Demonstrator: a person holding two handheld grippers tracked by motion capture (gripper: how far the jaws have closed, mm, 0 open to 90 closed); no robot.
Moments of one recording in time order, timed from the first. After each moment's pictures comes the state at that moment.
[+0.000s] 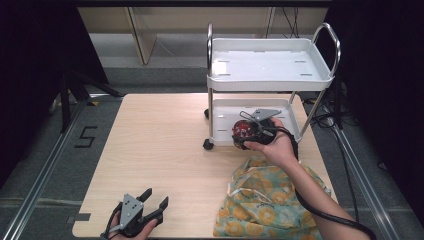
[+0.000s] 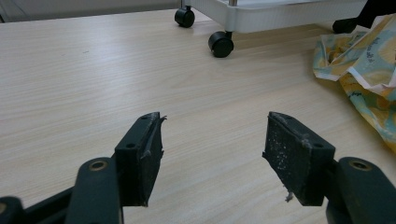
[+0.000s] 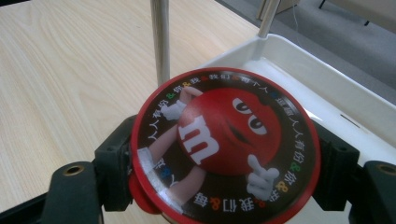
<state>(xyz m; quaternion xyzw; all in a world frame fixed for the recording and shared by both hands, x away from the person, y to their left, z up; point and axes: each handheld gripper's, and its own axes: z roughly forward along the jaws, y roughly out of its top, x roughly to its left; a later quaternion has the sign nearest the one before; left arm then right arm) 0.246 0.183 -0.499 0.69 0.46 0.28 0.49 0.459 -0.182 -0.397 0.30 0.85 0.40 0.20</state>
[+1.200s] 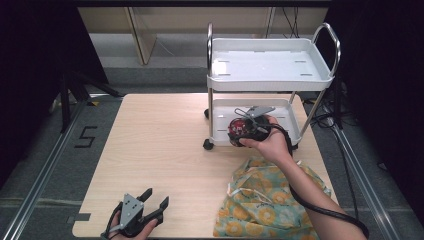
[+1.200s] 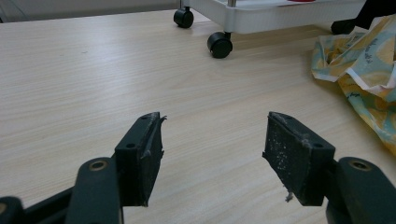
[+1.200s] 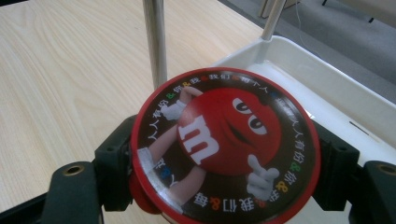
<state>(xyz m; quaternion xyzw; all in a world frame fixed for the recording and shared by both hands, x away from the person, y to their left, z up) 0.247 0.183 -0.499 0.69 0.46 0.28 0.50 0.472 -0.170 -0.400 0.30 0.85 0.39 0.19</state>
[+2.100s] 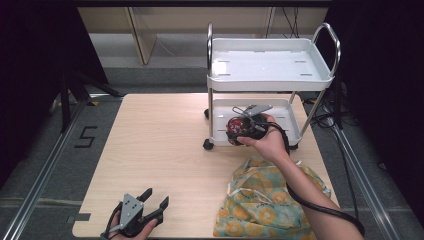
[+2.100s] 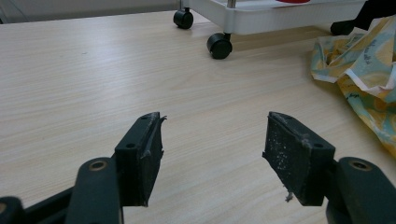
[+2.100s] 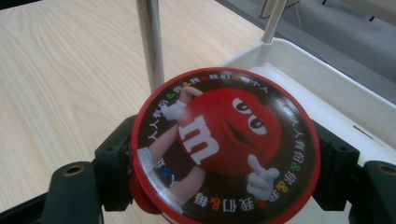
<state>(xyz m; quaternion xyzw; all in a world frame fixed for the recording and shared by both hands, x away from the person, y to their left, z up) 0.246 0.183 -0.497 0.69 0.45 0.28 0.49 0.477 -0.164 -0.401 0.31 0.85 0.40 0.18</state>
